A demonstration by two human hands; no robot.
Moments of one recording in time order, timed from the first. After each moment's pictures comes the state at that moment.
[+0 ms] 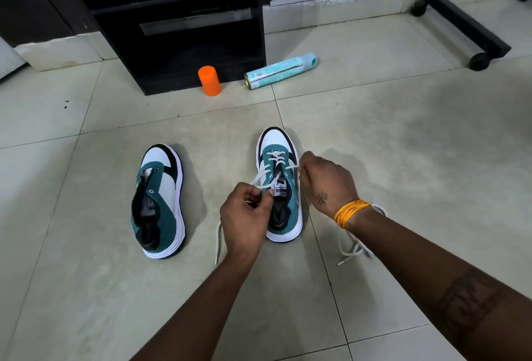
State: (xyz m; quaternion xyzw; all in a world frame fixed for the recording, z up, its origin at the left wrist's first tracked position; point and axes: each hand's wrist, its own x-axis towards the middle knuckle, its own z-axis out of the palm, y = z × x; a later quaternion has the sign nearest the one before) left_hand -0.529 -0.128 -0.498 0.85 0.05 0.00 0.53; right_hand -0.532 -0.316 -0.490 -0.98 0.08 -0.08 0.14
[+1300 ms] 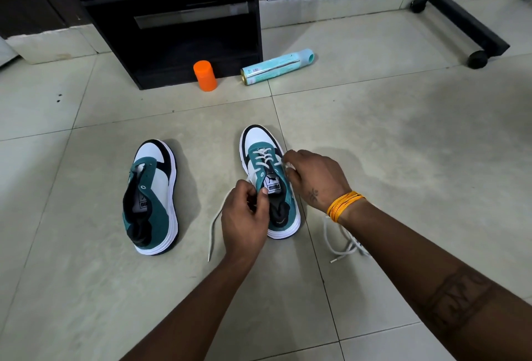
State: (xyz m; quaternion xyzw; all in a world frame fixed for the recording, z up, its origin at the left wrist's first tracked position) left_hand -0.537 -0.130 -0.517 0.87 -0.06 0.07 0.49; right_hand -0.525 -0.316 -0.483 -0.99 -0.02 -0.09 0.14
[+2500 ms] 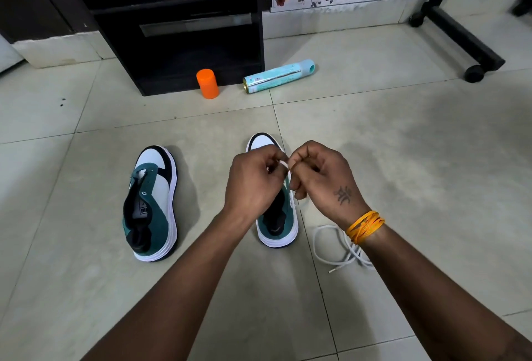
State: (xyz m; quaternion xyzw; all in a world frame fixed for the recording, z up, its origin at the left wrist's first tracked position) left_hand -0.487 -0.160 -0.424 0.87 -0.19 -0.01 0.46; right_hand -0.553 -0.296 -0.409 -0.78 0.12 -0.09 0.61
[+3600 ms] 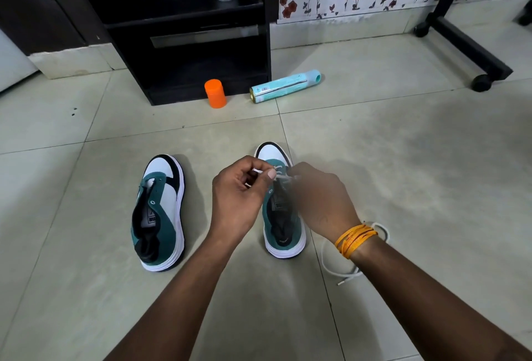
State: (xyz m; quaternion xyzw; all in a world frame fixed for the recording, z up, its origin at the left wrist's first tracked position) left_hand -0.492 -0.126 -0.424 0.77 -0.11 -0.03 0.62; right_hand -0.542 -0.288 -0.443 -0.93 0.08 -0.12 0.33
